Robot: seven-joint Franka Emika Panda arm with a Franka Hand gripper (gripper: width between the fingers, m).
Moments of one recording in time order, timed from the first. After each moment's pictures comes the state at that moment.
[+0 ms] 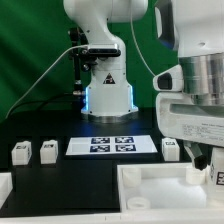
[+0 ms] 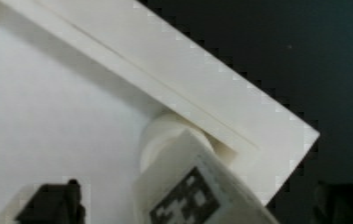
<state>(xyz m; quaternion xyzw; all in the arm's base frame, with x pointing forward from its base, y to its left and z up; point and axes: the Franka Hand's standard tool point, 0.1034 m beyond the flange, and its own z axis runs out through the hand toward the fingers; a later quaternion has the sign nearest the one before) 0.628 0.124 0.067 -0.91 0.40 -0.01 0.07</state>
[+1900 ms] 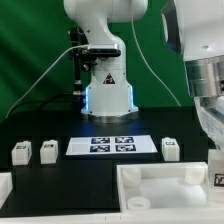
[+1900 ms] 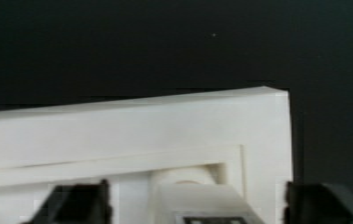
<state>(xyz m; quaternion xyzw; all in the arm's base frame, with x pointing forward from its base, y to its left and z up) 0.631 0.137 0.065 -0.74 0.66 0.01 0.09</state>
